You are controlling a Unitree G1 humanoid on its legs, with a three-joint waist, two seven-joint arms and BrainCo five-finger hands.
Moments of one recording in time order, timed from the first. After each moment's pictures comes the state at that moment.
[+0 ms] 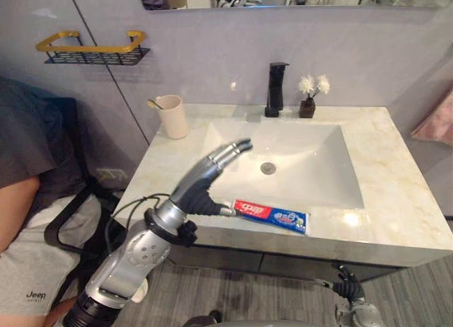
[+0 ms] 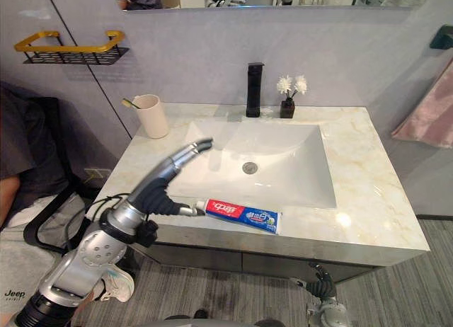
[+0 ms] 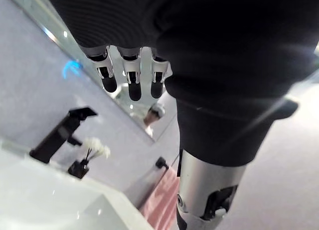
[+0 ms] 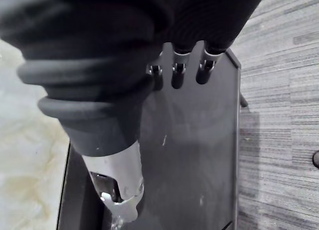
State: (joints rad) left arm -0.02 0.57 -0.38 -0.41 0.29 -0.29 -0.03; right arm 0.22 -0.20 -0.14 0.66 0.04 -0.12 -0.04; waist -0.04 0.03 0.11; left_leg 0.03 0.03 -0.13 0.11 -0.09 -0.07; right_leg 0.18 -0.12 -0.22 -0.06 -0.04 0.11
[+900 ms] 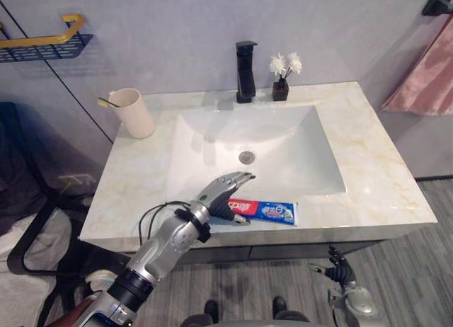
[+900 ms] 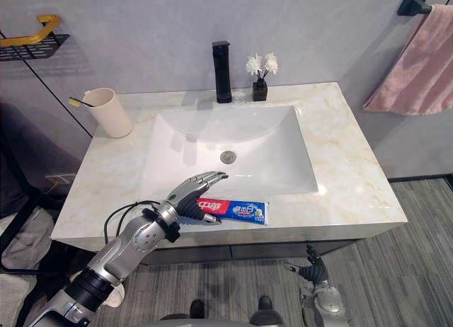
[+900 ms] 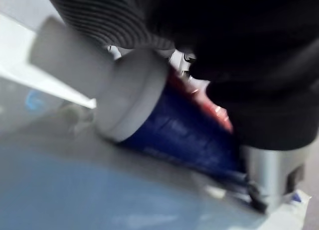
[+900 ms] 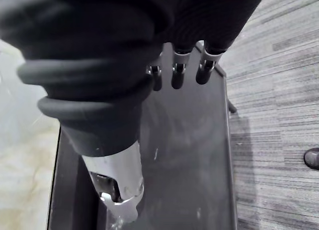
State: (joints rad) left arm -0.20 0.43 -0.47 0.04 0.66 -0.21 -0.02; right arm 0.15 -0.20 -0.12 0.66 0.04 -0.12 -0.04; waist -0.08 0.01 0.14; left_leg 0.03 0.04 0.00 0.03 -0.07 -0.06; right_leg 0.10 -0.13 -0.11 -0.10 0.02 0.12
